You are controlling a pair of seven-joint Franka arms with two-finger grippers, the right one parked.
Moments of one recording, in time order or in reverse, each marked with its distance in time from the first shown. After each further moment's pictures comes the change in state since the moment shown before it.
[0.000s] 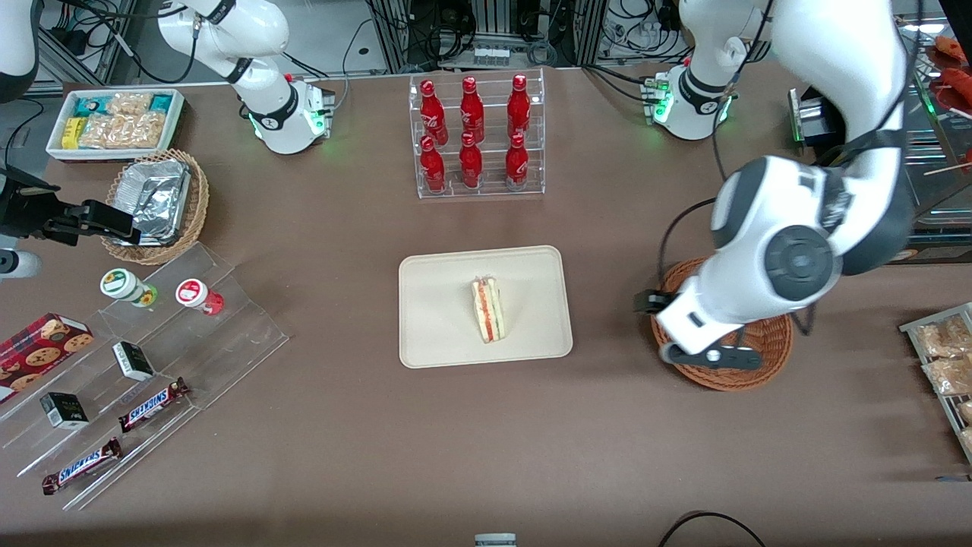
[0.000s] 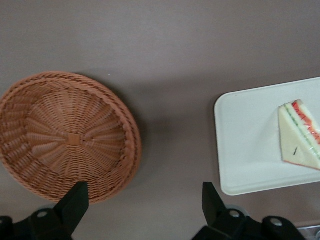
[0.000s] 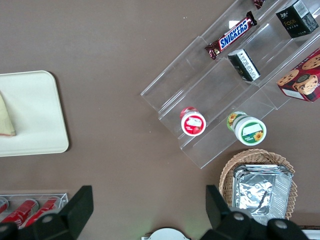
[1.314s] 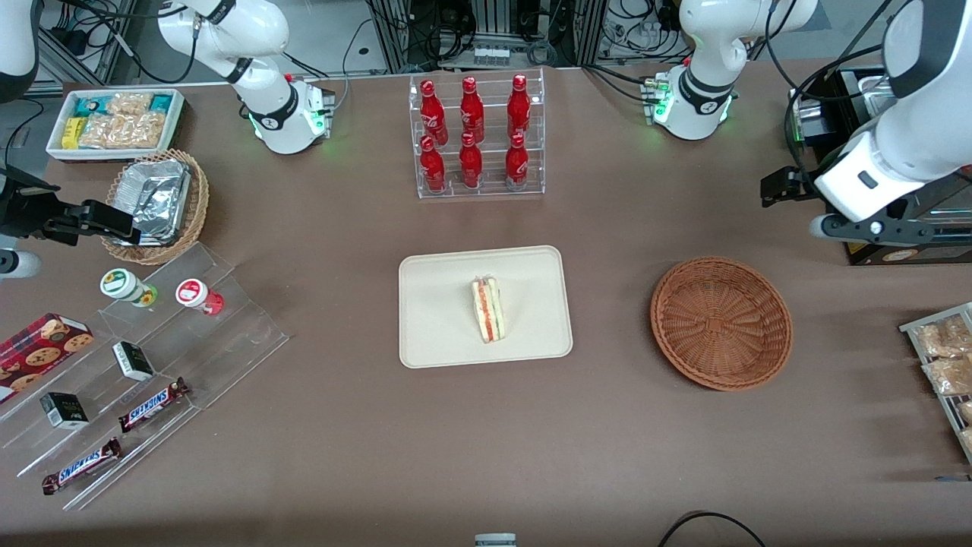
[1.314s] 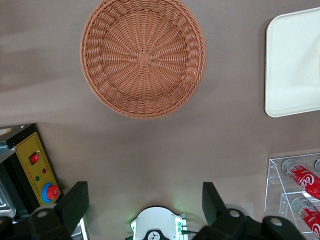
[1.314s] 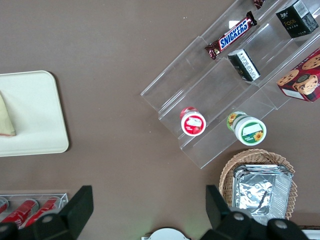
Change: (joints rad) arm 0.231 -0.458 -0.014 -0.308 0.000 -0.217 0.193
